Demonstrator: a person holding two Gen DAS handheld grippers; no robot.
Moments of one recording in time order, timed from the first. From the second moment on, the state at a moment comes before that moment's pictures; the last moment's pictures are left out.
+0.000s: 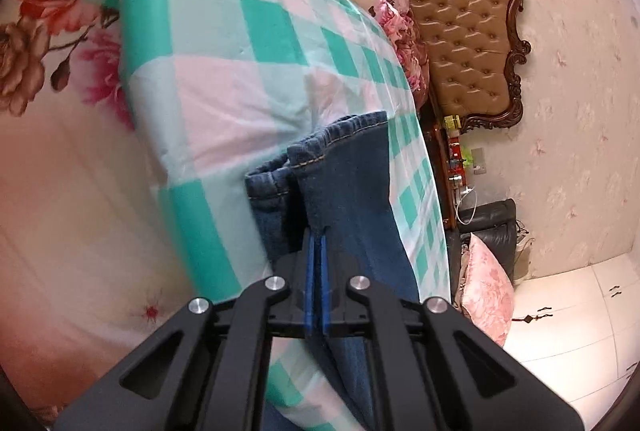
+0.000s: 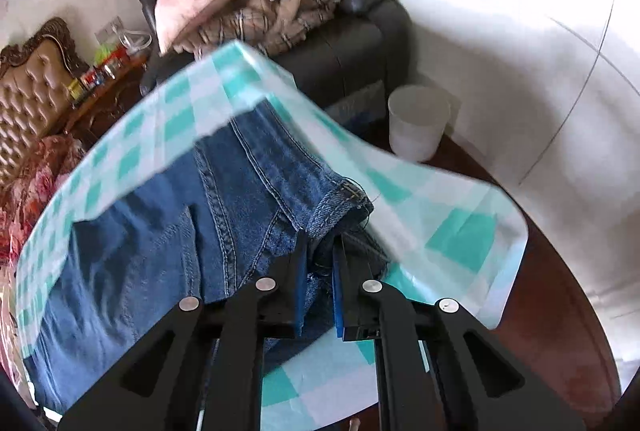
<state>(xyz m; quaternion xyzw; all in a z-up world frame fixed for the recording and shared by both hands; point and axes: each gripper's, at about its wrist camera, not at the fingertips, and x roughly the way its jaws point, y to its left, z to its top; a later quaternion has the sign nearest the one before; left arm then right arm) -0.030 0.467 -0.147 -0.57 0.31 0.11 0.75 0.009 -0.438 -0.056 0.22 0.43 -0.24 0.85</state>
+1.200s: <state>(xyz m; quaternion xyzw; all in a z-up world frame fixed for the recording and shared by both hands) -0.003 0.399 -0.077 -0.28 0.34 0.18 0.88 0.015 -0.439 -0.099 0.20 0.46 -0.25 0.83</state>
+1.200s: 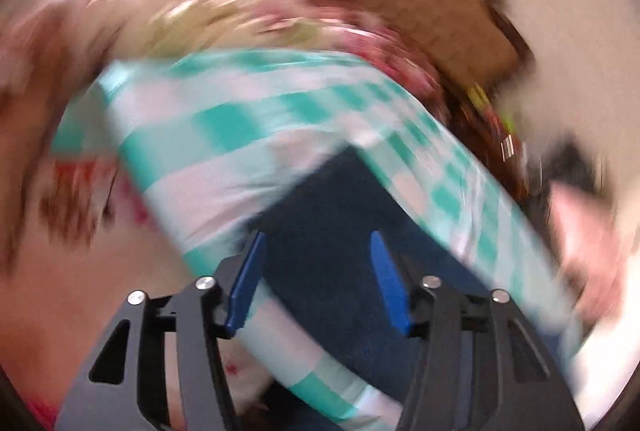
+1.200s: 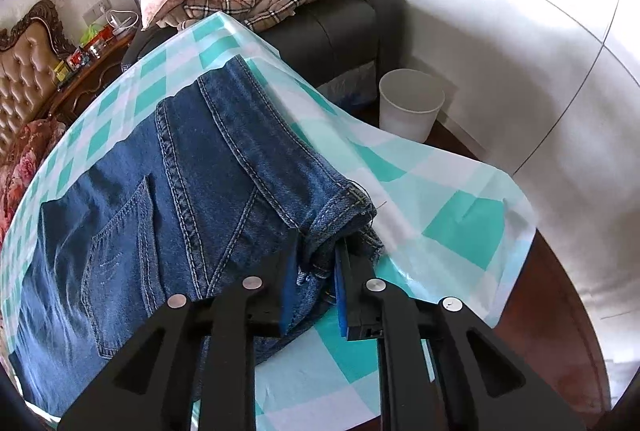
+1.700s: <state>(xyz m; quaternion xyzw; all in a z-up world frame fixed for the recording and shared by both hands) 0.097 0.373 -0.089 -0.10 0.43 0.15 0.88 0.005 -0.445 -0.043 0.12 0.40 -0.31 0.85</state>
